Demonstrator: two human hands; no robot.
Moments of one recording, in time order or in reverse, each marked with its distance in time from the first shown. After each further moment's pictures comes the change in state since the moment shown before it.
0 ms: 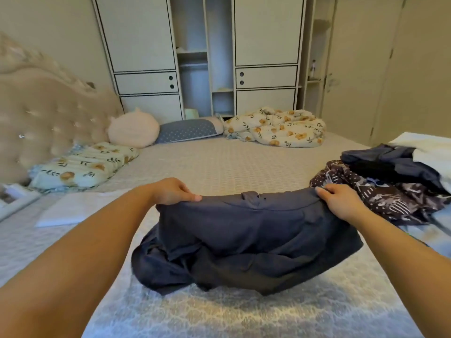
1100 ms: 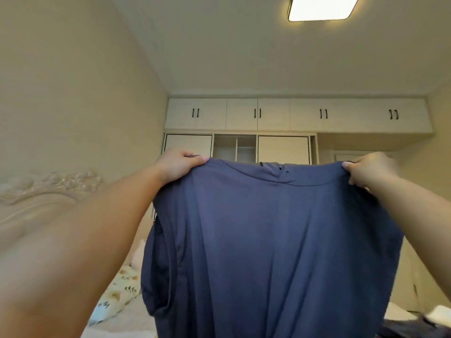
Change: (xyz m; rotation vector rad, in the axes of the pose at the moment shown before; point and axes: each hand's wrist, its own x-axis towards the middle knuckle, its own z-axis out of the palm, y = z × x) left_hand -0.211 0.122 -0.286 -0.343 0.974 0.438; right_hand -0.022 -0.277 -0.292 0.060 0.651 -0.083
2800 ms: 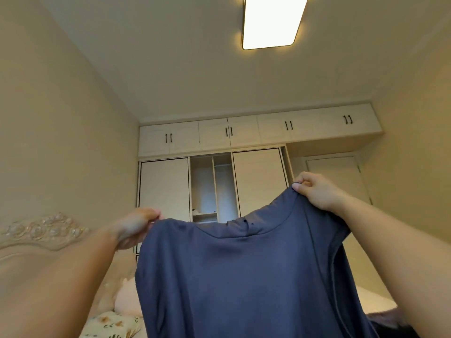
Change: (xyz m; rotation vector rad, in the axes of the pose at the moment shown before) left_hand -0.016 -0.033 0.010 -0.606 -0.277 -0.374; right_hand -0.020 0.025 -0.004 0.325 -0.213 -0.342
